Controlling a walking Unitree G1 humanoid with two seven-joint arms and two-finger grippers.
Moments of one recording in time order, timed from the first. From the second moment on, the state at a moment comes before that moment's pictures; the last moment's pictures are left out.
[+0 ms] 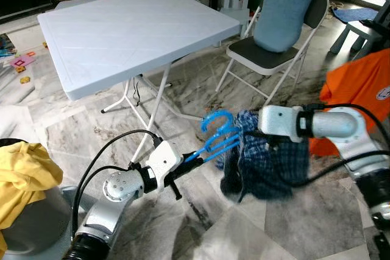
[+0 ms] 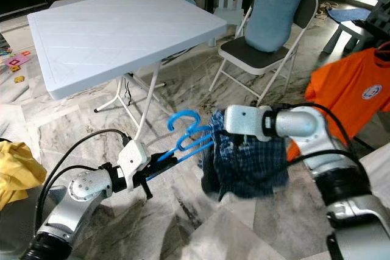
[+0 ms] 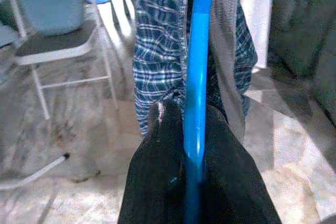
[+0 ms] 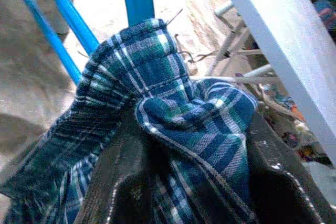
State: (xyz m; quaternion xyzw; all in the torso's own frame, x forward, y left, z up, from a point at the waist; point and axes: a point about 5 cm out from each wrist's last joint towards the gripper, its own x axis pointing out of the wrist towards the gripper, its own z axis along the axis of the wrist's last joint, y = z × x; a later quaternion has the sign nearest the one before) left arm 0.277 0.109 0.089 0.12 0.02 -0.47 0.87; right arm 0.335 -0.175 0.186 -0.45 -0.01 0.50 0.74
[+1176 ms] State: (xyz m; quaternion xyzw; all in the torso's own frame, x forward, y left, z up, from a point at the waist) left arm 0.276 0.109 0.087 0.09 0.03 -0.43 0.90; right arm 0.363 -0.162 0.183 -0.45 -0.06 0.39 0.80
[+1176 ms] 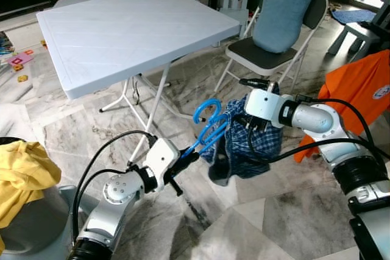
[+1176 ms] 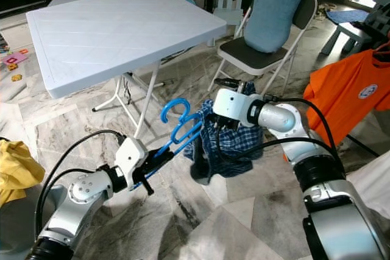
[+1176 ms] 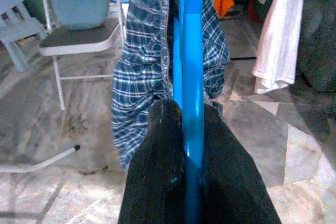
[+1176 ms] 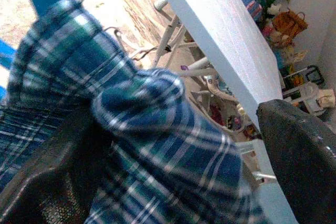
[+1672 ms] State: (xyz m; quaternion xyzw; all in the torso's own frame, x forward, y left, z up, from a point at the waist) left arm 0.287 0.118 0.088 0.06 0.04 -0.36 0.93; right arm 0.364 -0.168 0.176 -0.44 -0.03 0.39 0.81
